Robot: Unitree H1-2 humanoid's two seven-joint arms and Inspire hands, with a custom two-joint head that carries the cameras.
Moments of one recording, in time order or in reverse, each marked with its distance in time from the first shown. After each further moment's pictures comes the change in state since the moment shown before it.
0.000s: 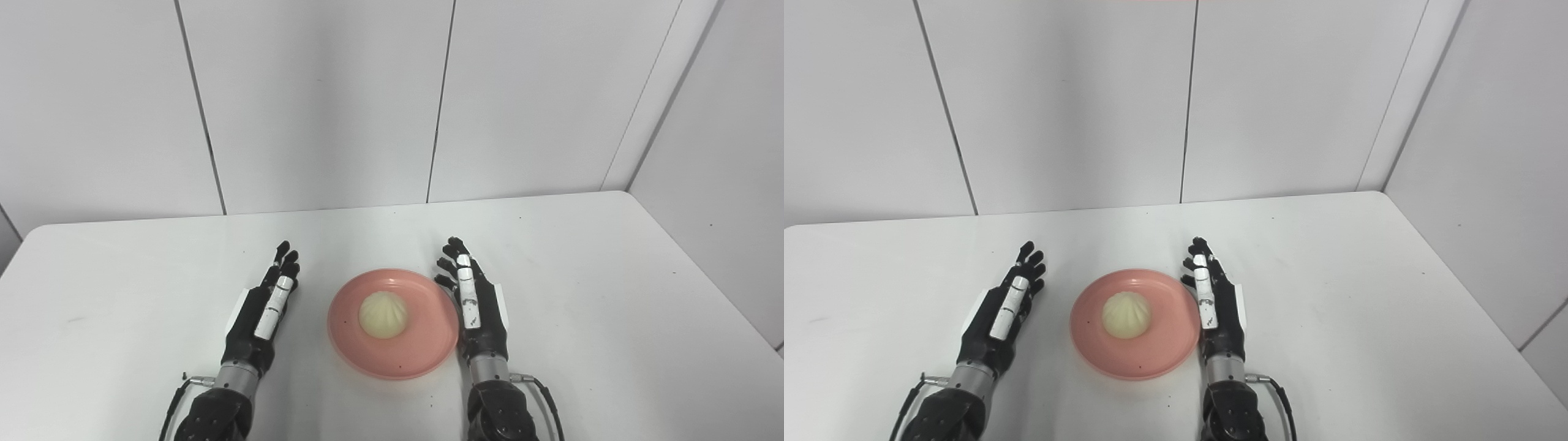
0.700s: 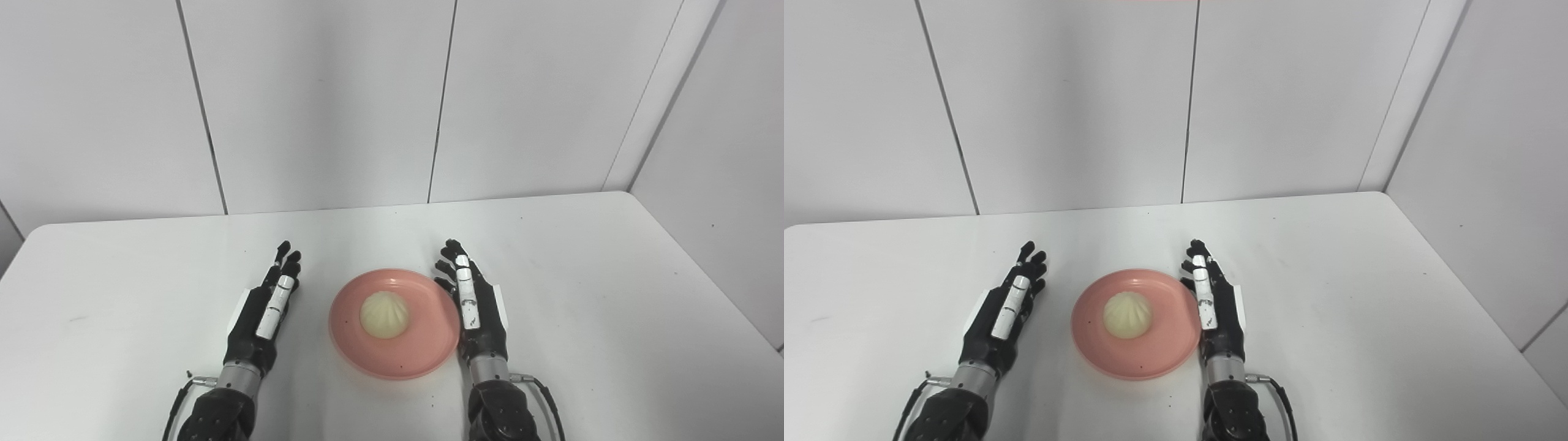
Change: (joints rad) left arm 0.000 -0.017 0.001 0.001 0.002 0.002 0.009; right arm 0.002 -0.014 0.001 -0.003 0.029 0.028 0.013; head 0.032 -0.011
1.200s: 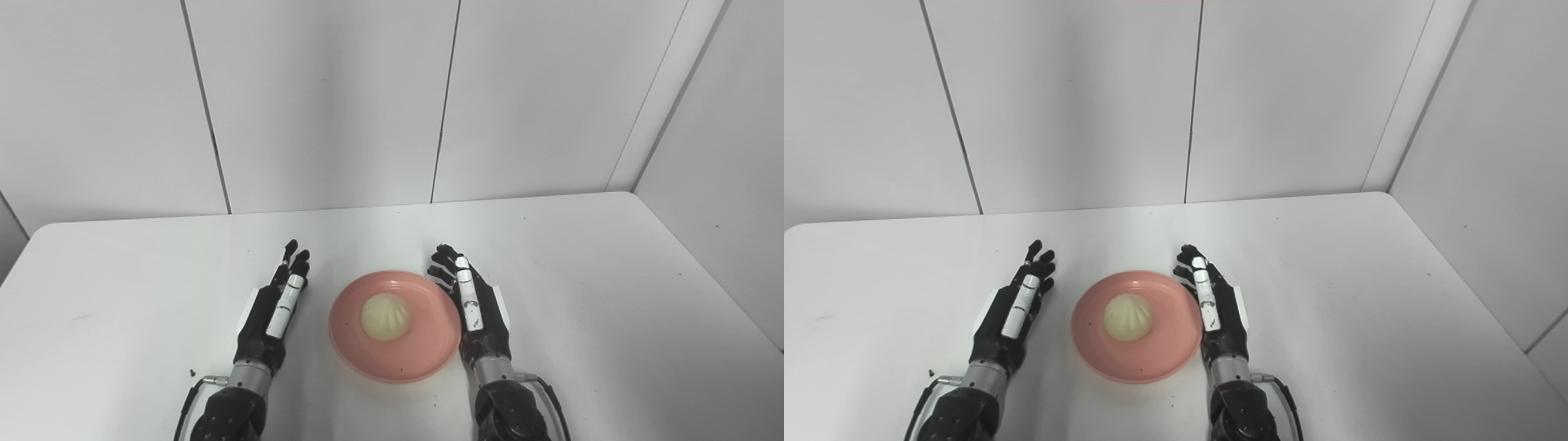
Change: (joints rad) left arm -0.001 -0.020 -0.014 0.011 0.025 -0.018 0.027; right arm 0.008 -0.028 0.004 -0.011 0.064 0.029 0.069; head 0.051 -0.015
